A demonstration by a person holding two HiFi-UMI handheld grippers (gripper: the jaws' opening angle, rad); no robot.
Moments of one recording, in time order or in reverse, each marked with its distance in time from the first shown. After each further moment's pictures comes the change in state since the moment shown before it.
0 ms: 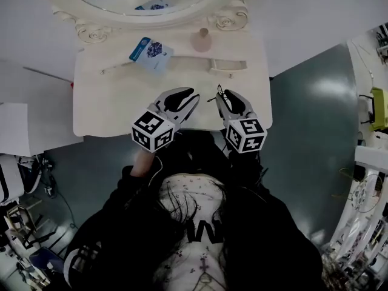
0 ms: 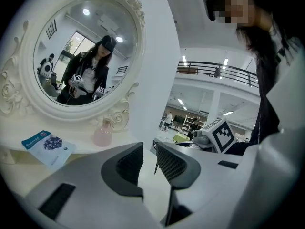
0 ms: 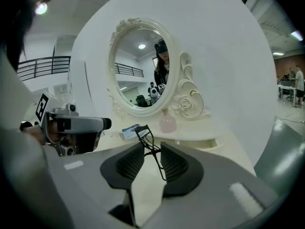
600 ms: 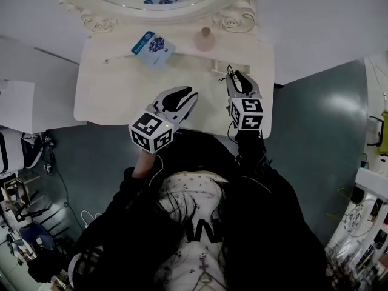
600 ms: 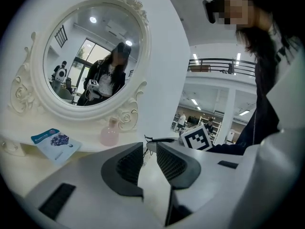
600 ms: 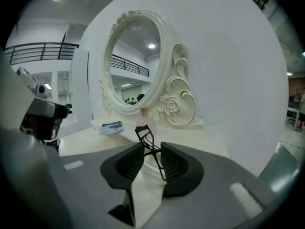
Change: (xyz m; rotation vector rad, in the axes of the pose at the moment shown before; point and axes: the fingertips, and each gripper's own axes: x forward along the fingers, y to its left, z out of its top) left arm 0.020 -0.002 -0.001 -0.034 -0.018 0.173; right arm 0.057 -0.088 0.015 -0.164 -0.014 -0.026
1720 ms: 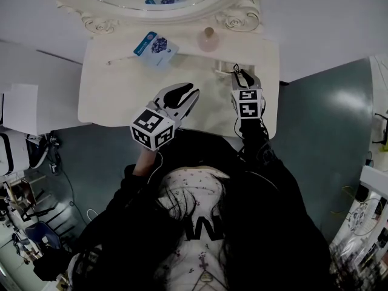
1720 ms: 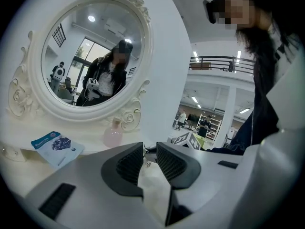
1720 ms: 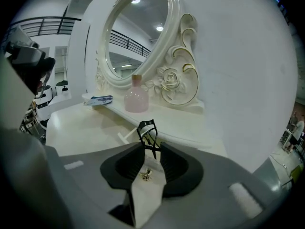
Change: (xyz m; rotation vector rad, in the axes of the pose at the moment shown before) left arm 0.004 0.017 0.006 0.012 0.024 0.005; right arm 0.042 -0.030 -0.056 -0.142 0.199 -0.076
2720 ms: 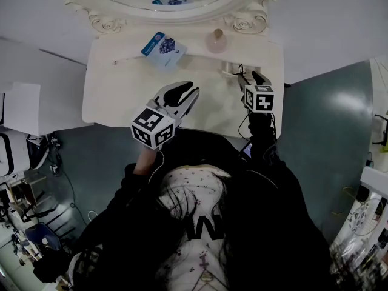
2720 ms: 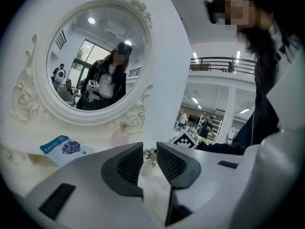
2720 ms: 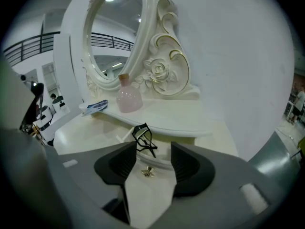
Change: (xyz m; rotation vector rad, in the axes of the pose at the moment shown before) left arm -0.022 0.021 0.005 0.008 -0.018 0.007; right arm 0.003 -0.008 -0.008 0.212 0.103 0.050
